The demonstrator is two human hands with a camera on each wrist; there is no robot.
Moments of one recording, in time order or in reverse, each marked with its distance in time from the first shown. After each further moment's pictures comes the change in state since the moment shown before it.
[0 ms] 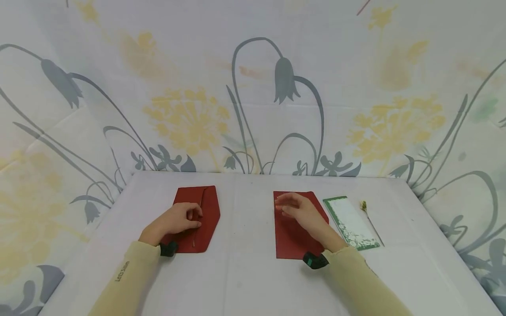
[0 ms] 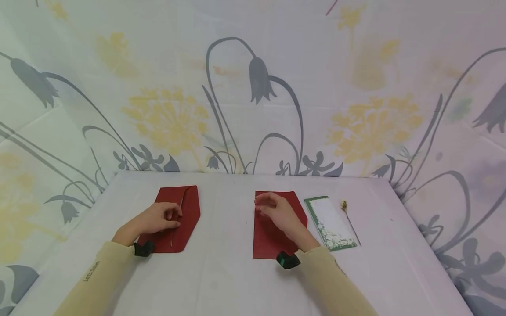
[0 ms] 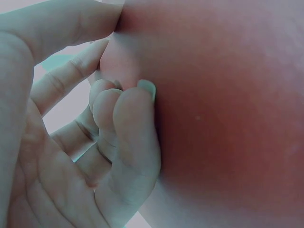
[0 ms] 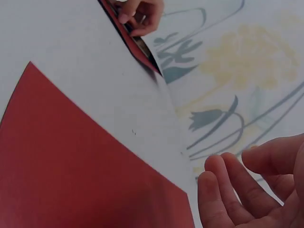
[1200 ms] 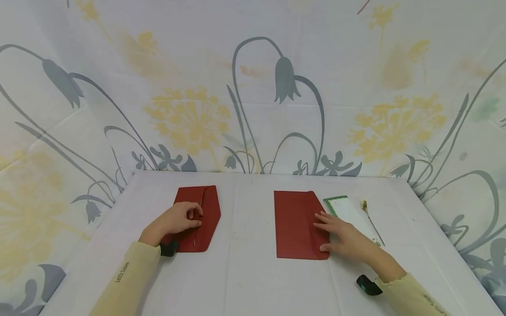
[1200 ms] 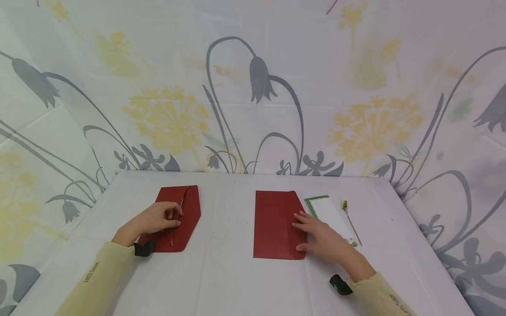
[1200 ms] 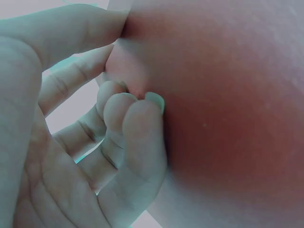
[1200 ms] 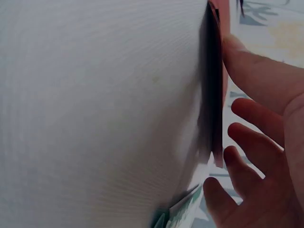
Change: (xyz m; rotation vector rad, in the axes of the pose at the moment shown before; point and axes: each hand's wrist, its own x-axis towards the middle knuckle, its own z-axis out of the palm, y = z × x) left_hand -0.001 -0.001 -0.002 0.026 0.004 0.027; right_hand -0.080 0.028 -0.080 -0.900 -0.166 -0.273
